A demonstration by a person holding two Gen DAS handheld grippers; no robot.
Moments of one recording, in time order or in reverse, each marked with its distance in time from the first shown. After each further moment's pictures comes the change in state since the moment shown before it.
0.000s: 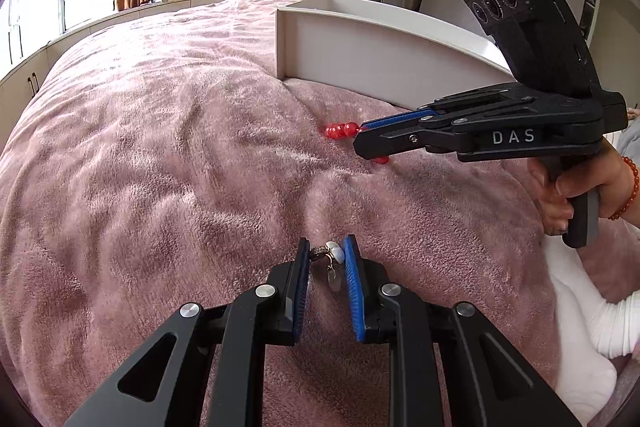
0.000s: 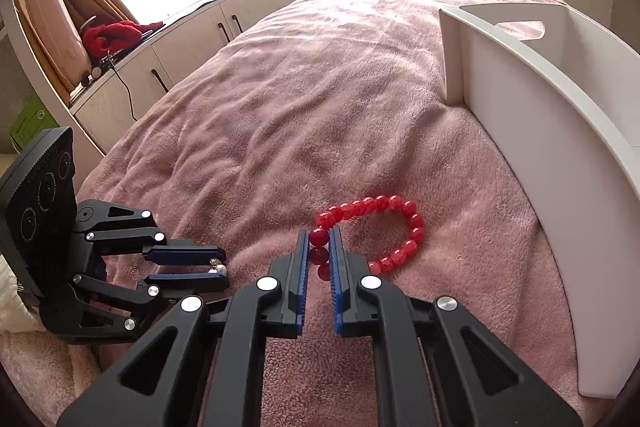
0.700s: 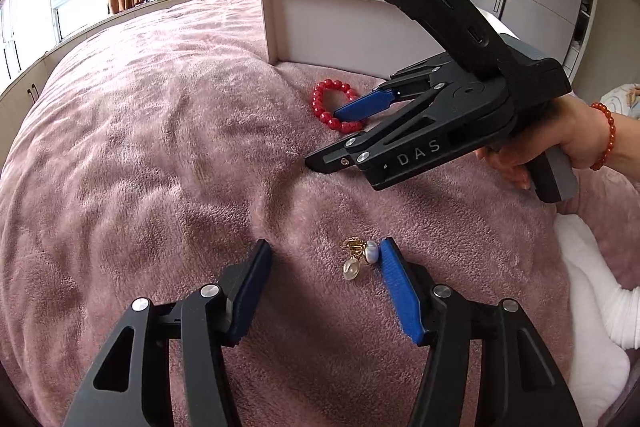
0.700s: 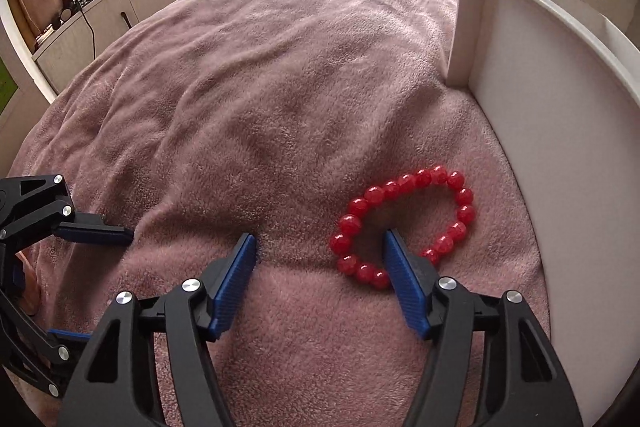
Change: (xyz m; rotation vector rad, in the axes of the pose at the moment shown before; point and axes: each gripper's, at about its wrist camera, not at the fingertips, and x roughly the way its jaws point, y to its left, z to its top) left arm 0.013 -0.013 -0.002 0.055 0.061 0.035; right arm 0.067 -0.012 0.014 -0.146 0.161 -0.163
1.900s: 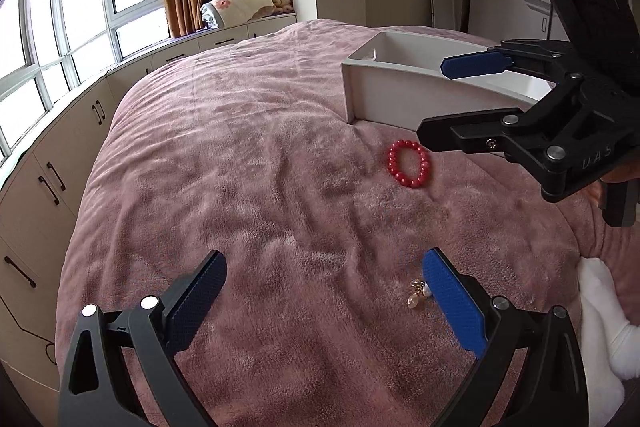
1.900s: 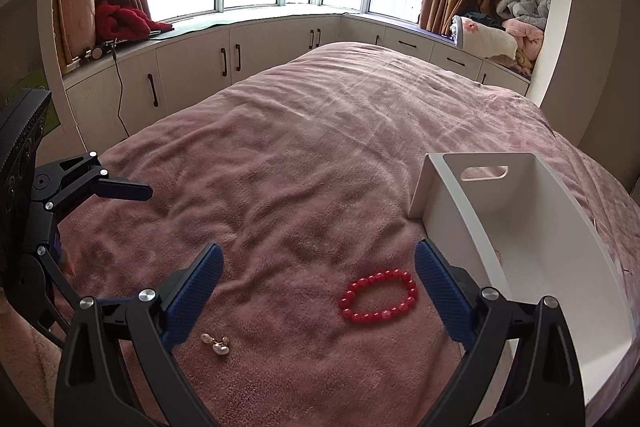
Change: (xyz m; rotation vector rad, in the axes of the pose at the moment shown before) left arm -0.064 0.012 0.027 -0.020 -0.079 0.222; right arm -0.116 0.038 0.017 -0.081 -0.306 -0.082
